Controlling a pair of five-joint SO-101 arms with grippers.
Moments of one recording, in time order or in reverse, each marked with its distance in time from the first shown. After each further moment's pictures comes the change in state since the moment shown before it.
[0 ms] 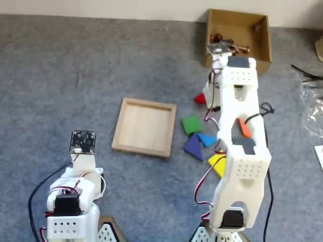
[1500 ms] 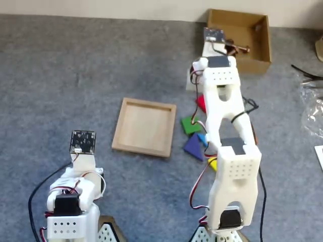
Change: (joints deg) left arm 0.0 0.0 0.0 0.0 -0.1; right arm -7.0 0.4 -0.2 -16.3 -23.8
